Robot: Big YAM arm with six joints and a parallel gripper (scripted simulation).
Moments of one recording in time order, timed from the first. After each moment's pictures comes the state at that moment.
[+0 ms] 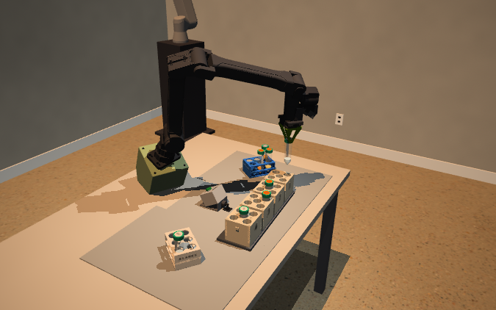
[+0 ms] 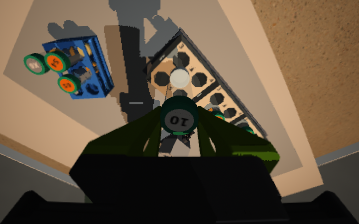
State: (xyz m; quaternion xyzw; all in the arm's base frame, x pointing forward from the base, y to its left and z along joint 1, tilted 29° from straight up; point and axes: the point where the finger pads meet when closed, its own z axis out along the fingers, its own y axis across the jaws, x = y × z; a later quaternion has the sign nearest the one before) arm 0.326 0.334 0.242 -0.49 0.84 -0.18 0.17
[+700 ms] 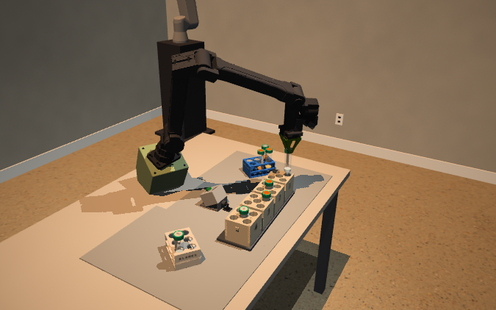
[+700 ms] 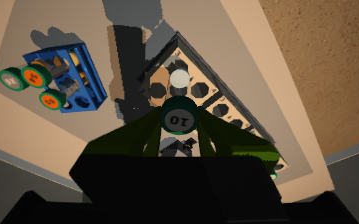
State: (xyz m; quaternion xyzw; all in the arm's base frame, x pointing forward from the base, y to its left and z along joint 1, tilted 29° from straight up) arm 0.350 0.327 0.207 -0.47 0.84 -0.18 0.17
